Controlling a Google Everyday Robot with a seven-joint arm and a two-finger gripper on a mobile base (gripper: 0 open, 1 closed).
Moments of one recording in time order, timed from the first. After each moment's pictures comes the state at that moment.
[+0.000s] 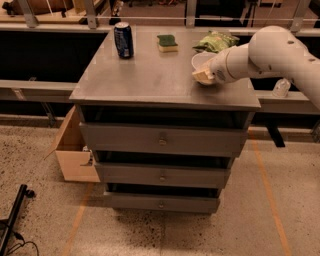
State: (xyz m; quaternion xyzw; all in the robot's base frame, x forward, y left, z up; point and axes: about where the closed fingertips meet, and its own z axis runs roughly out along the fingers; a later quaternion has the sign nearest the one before) arm 0.746 -0.139 0.878 -0.42 0.78 0.05 0.47
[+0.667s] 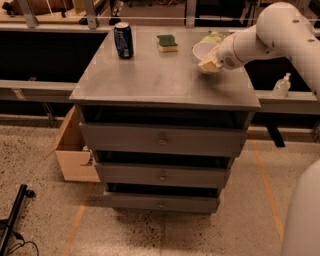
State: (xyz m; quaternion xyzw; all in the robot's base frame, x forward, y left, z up) arm 0.780 -0.158 0.893 -0.49 0.75 0.04 0.44
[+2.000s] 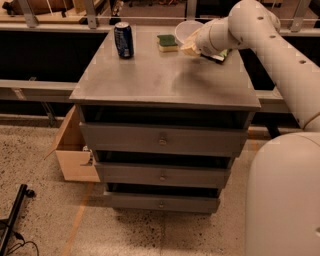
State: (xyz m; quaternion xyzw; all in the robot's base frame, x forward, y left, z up) arm 0.851 -0.106 0.917 -0.52 0.69 -0.01 0.51
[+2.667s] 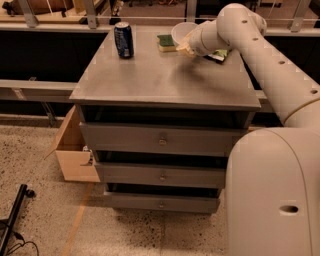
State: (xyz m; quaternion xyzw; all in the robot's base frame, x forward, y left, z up) arm 0.882 -0.094 0.902 -0.52 0.69 -0.03 0.50
